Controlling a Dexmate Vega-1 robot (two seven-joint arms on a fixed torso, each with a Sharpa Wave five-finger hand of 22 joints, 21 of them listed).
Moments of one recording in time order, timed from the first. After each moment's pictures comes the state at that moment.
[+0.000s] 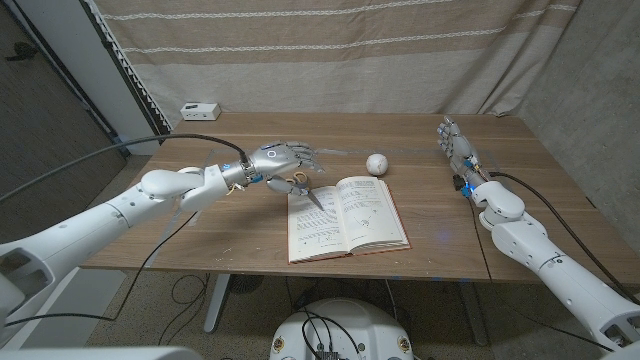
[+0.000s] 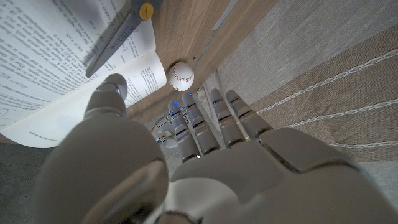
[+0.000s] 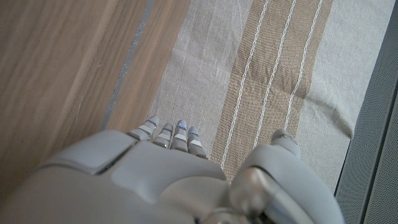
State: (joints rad) left arm 0.61 0.96 0.72 -1.53 1.04 -0.57 0.51; left_hand 0.76 -0.13 0.24 -0.14 0.53 0.54 -0.22 0.23 0.20 0.58 -0.21 0.24 0.25 0.44 -0.04 0.21 0.22 0.34 -0.04 0.20 0.19; right arm -0.92 -0.62 -0.30 -1.37 0.63 0.32 0.00; right_hand 0.30 0.03 -0.14 -0.05 0.57 -0.02 0.05 0.19 0.18 0.01 0.01 0.22 0.18 -0.09 -0.03 0.18 0.18 -0.06 0.00 0.20 0.18
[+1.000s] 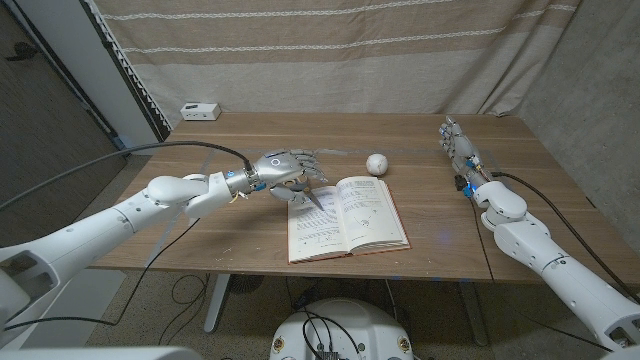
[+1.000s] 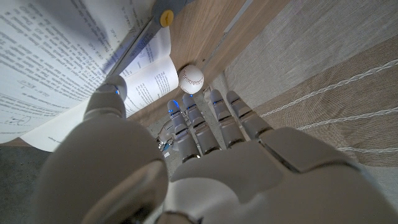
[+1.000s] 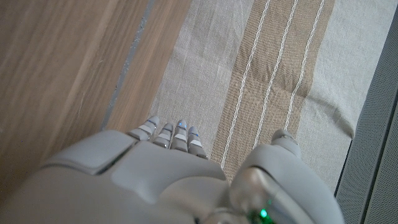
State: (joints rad) left arm 0.61 0.95 0.76 -1.52 1.07 -0.57 0.54; left_hand 0.75 -0.13 0.24 -0.14 0.53 0.55 -0.22 0.23 0.20 0.56 -0.21 0.23 0.26 0.43 -0.05 0.21 0.22 0.33 -0.04 0.20 0.19; right arm -0.93 -0.63 -0.29 -1.38 0.63 0.30 -0.01; right_hand 0.30 0.03 -0.14 -0.05 0.57 -0.02 0.05 0.19 0.18 0.01 0.01 0.22 0.18 -0.09 -0.03 0.18 0.18 -0.06 0.00 0.20 0.18
